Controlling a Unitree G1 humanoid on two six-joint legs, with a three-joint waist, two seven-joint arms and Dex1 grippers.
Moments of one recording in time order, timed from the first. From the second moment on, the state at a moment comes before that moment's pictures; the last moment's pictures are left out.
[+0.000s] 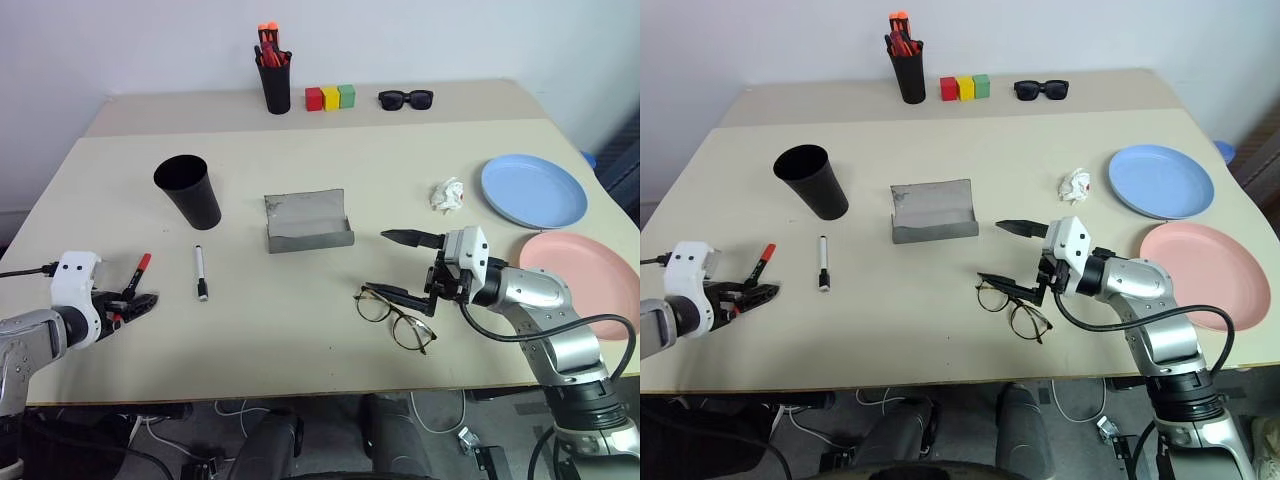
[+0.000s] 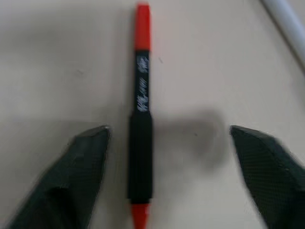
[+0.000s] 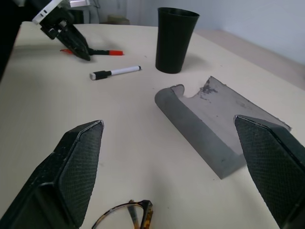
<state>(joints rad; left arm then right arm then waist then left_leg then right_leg) -0.01 0.86 0.43 -0.17 -0.53 1.09 -0.49 -0.23 -0.60 0.01 -0.20 0.41 0.12 1.02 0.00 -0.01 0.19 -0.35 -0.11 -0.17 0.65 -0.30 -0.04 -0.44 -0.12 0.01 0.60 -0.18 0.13</state>
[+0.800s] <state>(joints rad) -0.48 0.64 0.56 0.03 -0.42 0.14 -0.45 -0.35 -0.56 -0.05 -0.17 0.51 0.21 0.96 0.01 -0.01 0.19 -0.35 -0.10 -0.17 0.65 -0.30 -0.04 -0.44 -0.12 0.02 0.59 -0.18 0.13</state>
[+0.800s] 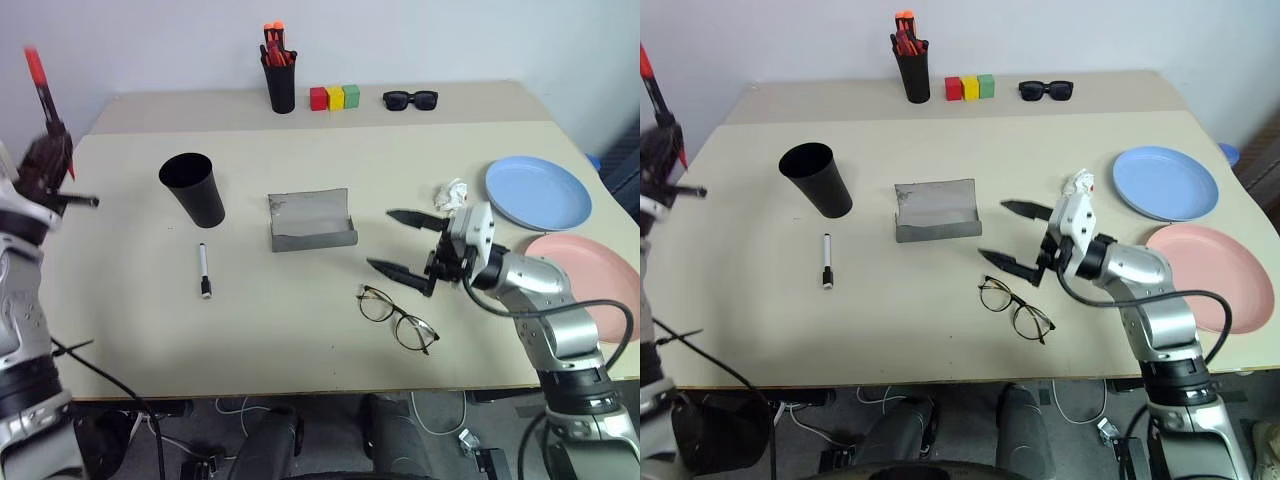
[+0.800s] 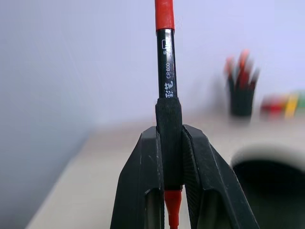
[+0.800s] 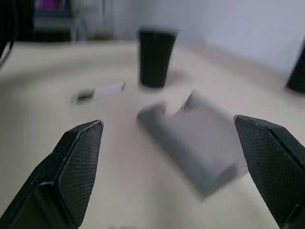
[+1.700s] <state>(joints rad) -0.65 0.38 0.38 0.60 -0.38 -0.29 -0.53 -0.34 -0.55 -0.06 -0.20 0.53 0.26 0.87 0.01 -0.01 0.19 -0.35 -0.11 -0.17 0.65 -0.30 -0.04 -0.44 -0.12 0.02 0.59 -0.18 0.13</state>
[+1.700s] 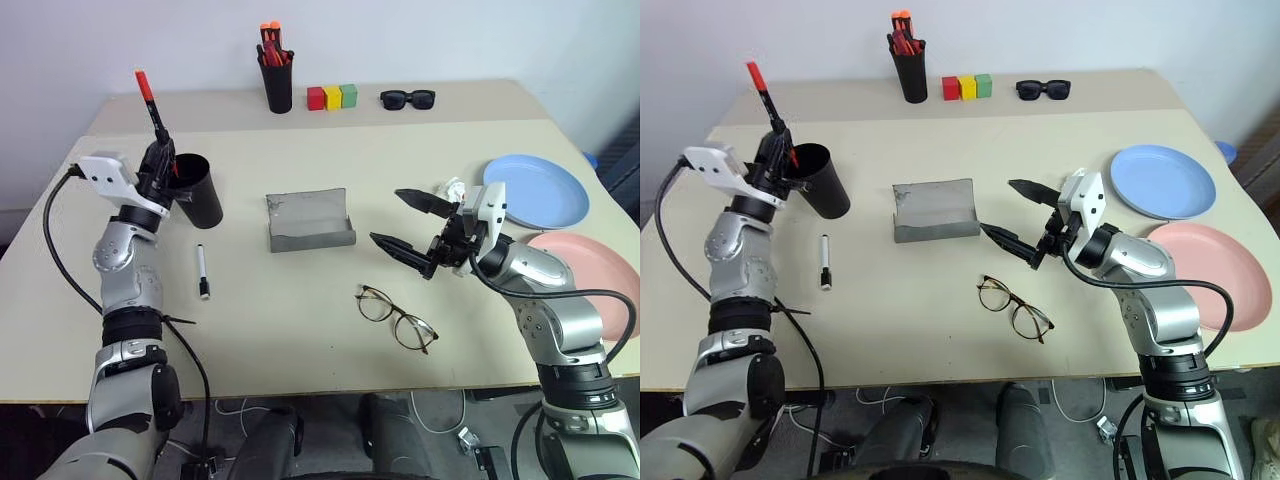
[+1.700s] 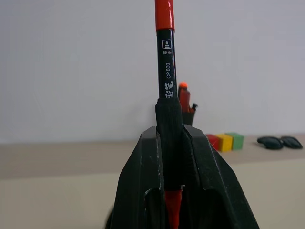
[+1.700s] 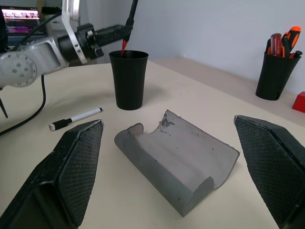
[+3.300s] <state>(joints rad) -0.25 0.15 0.43 -0.71 -0.47 1.61 0.21 -0.36 -0.54 -0.05 -0.14 0.50 0.24 0.93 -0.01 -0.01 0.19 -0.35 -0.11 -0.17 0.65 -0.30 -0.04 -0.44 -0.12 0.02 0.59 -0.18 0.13</state>
